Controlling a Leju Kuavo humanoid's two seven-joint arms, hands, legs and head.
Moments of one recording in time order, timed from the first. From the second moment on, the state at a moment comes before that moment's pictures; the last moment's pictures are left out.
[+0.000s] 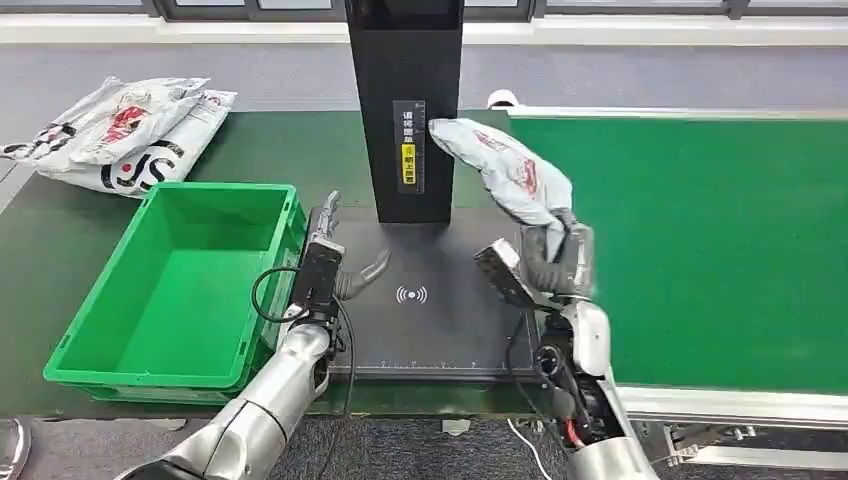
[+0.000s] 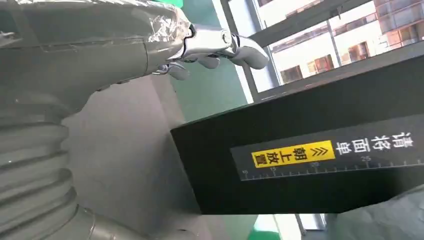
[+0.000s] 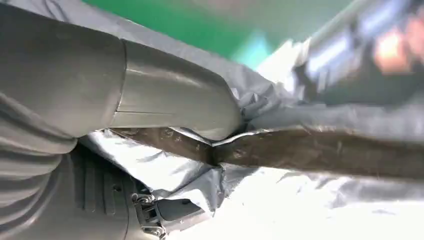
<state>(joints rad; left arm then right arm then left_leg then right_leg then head) -0.61 -0.24 -0.19 -0.54 -0.18 0.37 -0.70 -0.40 0.21 0.13 -0.93 1.13 -0.55 -0.06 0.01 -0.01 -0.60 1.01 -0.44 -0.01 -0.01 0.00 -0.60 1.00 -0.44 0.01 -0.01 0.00</state>
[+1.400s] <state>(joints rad) -0.48 -0.22 -0.19 -0.86 -0.10 0.52 -0.70 -0.27 0.09 0.35 -1.13 0.51 -0.43 -0.34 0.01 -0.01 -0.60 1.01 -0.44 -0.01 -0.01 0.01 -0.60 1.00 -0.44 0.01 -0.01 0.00</state>
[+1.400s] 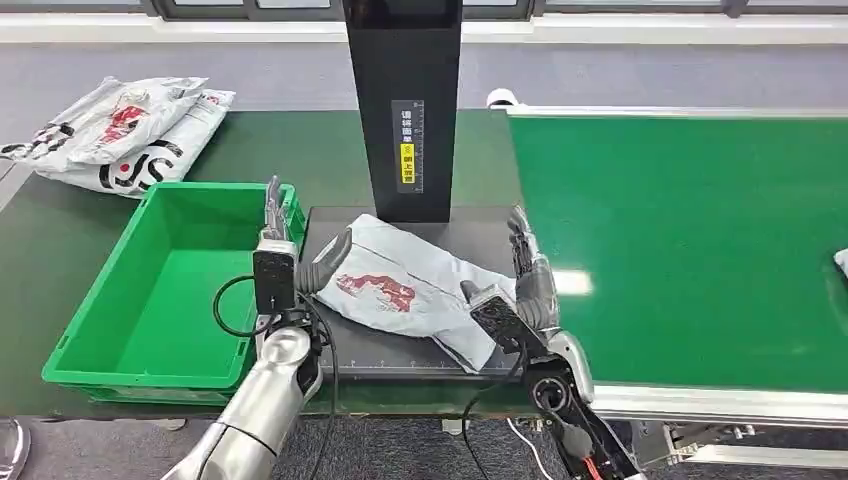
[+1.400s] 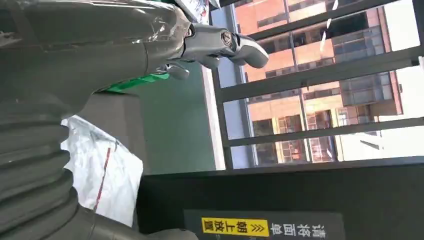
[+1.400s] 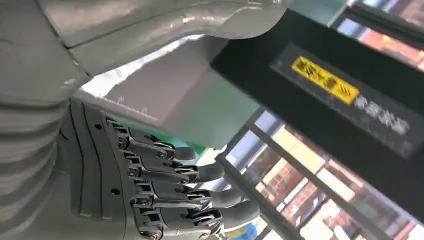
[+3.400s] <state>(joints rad) -0.77 -0.25 -0.45 -0.57 -0.82 0.57 -0.27 -0.22 0.15 0.20 -1.30 0.40 -0.46 -0.44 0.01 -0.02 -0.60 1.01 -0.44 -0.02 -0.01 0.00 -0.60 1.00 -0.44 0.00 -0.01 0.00</state>
